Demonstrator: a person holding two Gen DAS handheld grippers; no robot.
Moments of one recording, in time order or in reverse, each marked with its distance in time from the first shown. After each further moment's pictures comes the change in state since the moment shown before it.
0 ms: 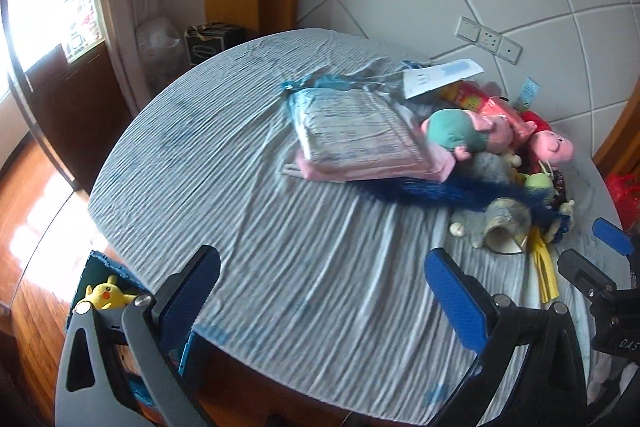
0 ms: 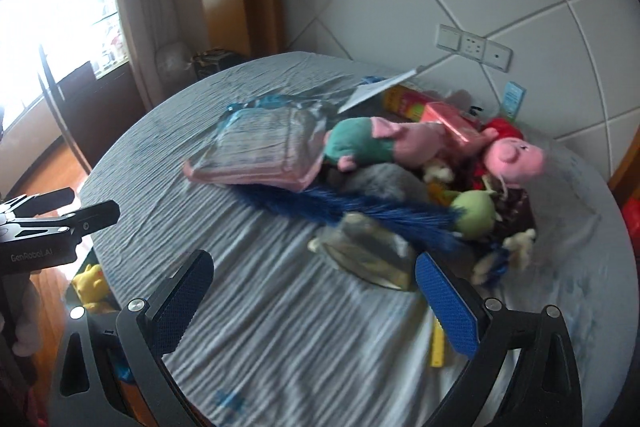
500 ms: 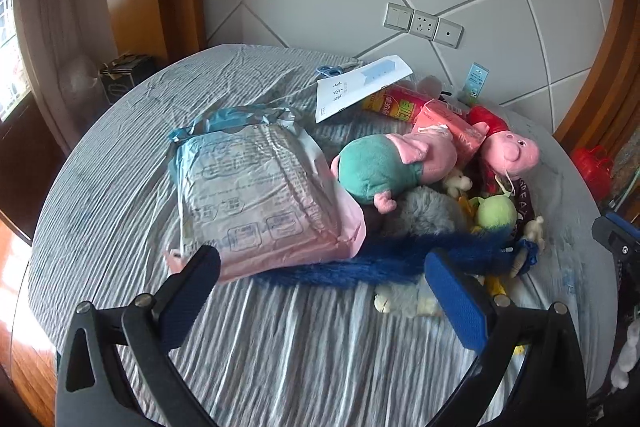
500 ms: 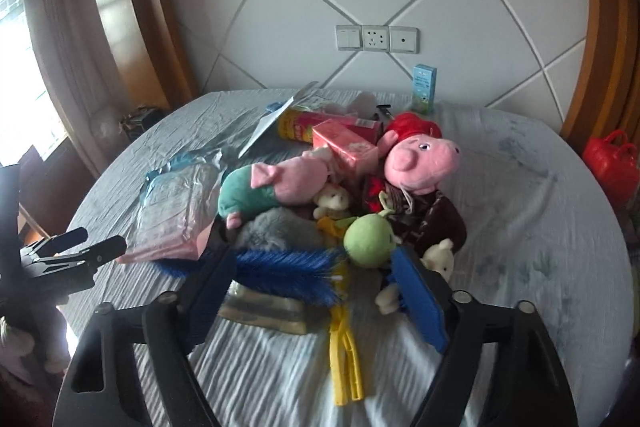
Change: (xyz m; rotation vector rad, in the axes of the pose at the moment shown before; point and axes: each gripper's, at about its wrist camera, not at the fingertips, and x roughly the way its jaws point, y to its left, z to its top) left arm 0.075 -0.078 0.084 0.143 0.023 -0.146; right arm -0.008 -0.118 0.045 0.261 -0.029 -0.118
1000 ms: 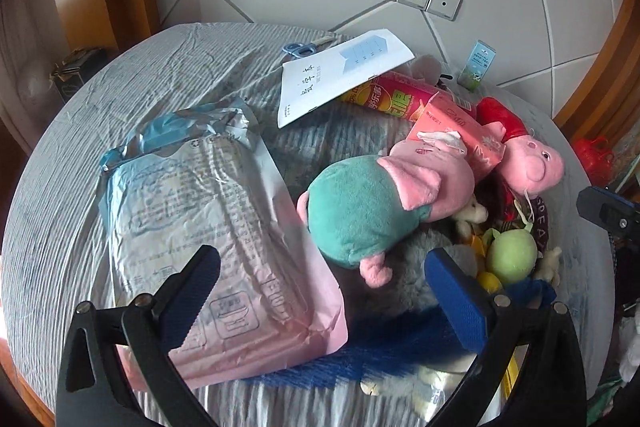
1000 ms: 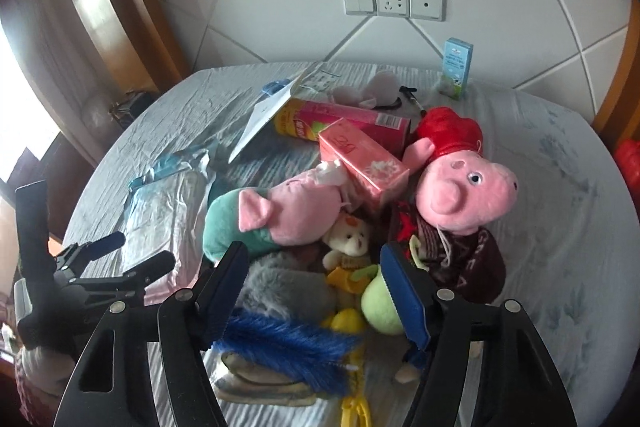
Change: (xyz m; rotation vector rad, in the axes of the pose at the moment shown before) left arm 0.112 -0.022 0.069 0.035 0.129 -0.070; right arm 0.110 0.002 0.084 0.027 0.174 0.046
